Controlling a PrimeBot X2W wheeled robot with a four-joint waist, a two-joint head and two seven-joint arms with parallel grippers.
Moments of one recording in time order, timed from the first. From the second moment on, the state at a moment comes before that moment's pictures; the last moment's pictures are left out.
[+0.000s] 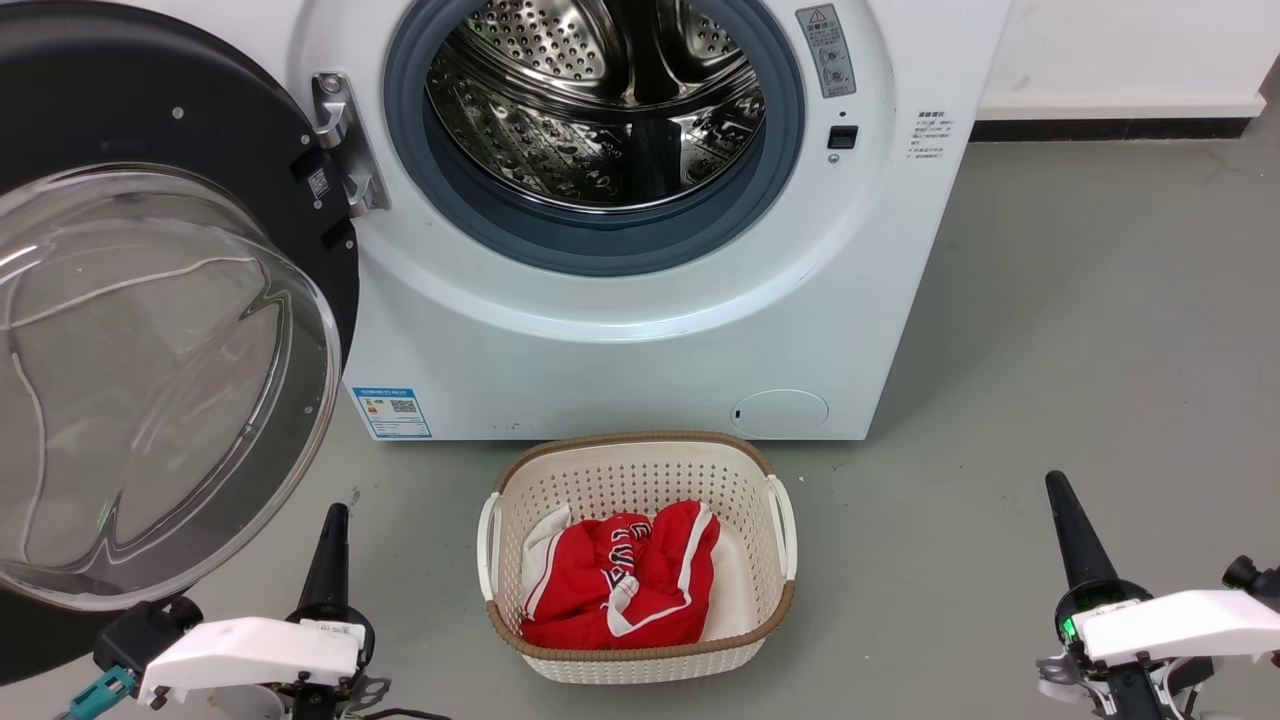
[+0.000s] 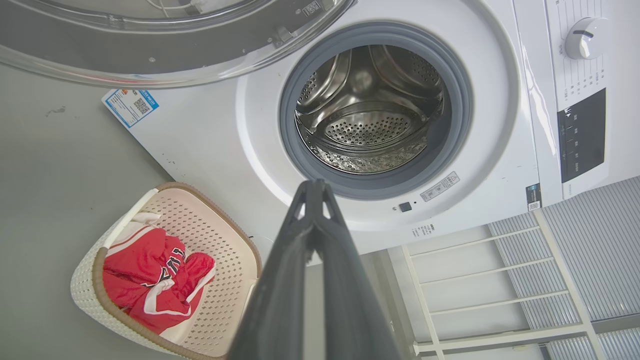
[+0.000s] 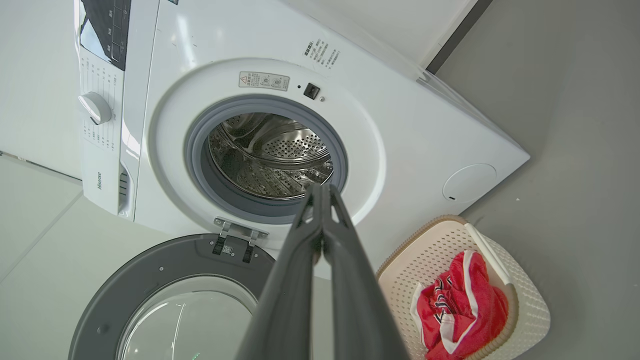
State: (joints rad) left arm -0.05 0.06 0.09 0.20 -1.12 -0.10 -0.01; right arm -0.04 -0.07 -0.05 0.18 1.13 0.13 0.00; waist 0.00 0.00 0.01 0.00
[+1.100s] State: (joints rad) left arm -0.08 0.05 0.10 0.23 -1.44 -0.12 0.07; right arm -0.08 -0.07 -0.08 0.22 1.45 0.13 0.06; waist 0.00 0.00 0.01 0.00
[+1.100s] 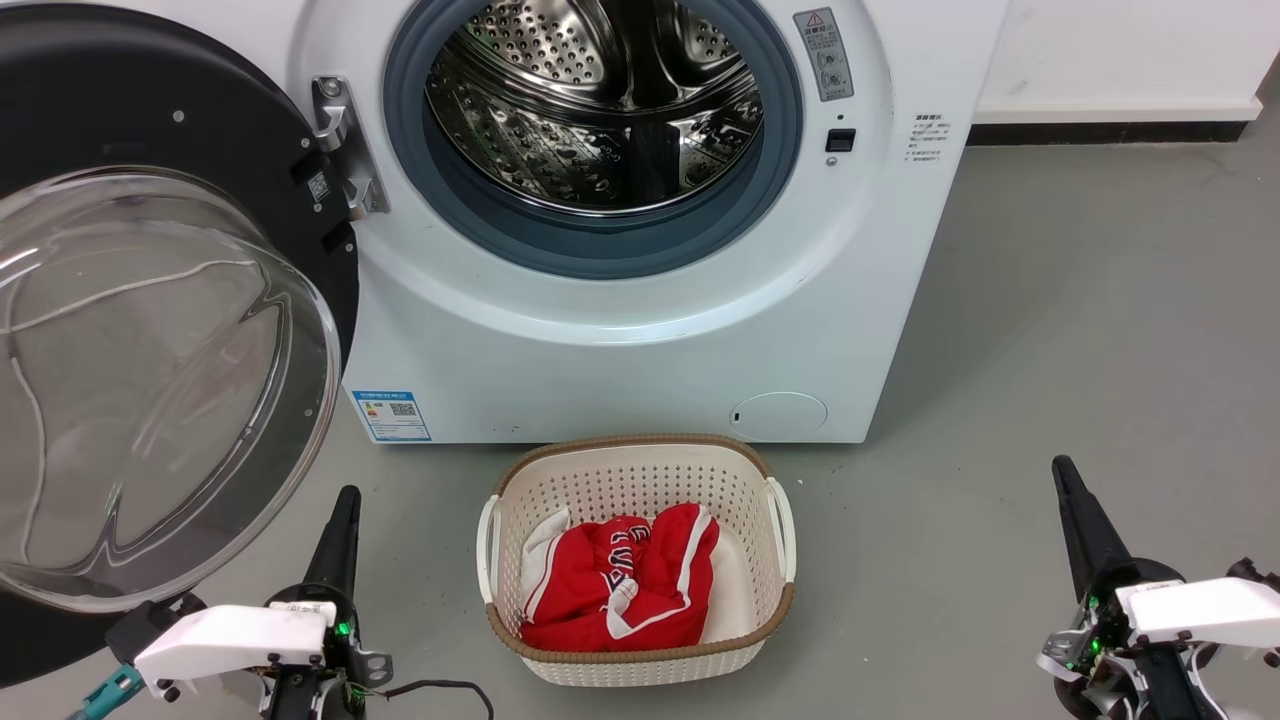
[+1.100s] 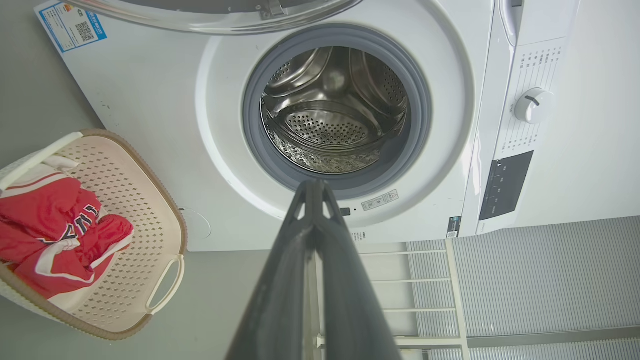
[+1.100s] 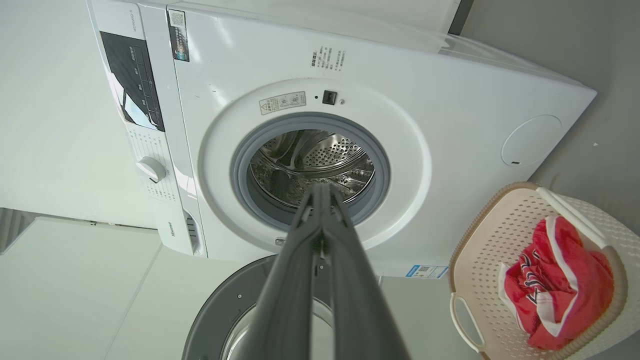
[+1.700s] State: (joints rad) left arm -0.10 0.05 0.11 0.24 -1.57 -0.13 0.10; right arm -0.10 -0.07 -0.09 0.24 1.59 0.13 0.09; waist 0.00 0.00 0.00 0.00
